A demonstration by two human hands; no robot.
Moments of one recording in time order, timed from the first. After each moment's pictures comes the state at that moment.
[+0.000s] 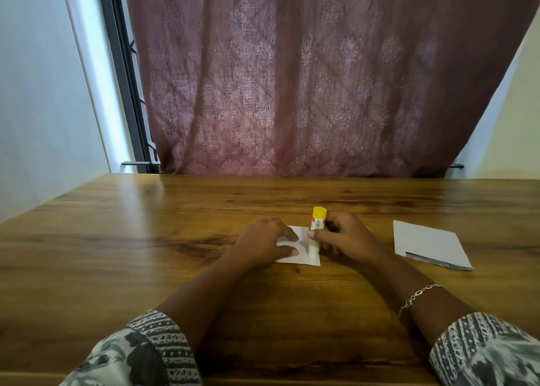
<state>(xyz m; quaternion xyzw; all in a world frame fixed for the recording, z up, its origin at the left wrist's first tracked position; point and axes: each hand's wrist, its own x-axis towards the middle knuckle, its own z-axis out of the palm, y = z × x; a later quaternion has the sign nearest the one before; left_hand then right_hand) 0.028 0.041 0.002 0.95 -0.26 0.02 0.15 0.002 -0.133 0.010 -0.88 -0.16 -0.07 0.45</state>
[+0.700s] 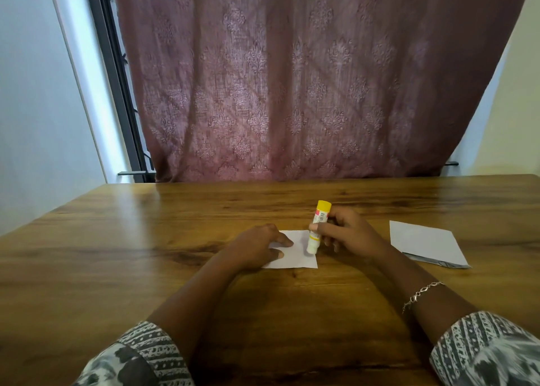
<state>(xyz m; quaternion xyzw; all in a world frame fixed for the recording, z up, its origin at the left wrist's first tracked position) 0.028 0.045 0.013 0.96 -0.26 -0.04 0.12 0.002 -0.143 0.017 -0.84 -0.17 -0.08 0.52</state>
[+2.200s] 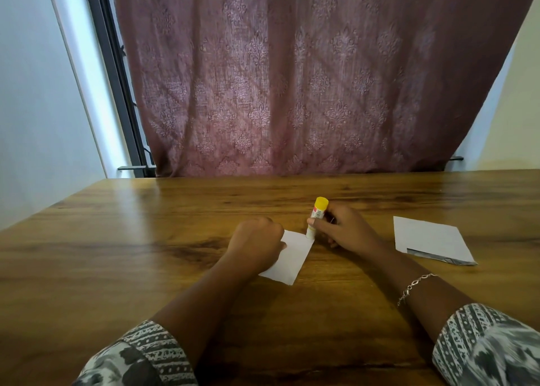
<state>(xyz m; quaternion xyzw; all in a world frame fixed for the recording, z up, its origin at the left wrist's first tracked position) 0.022 0.035 0.005 0.96 -0.22 0.16 -0.10 0.024 -0.137 0.003 -0.90 -0.11 -0.13 0.40</state>
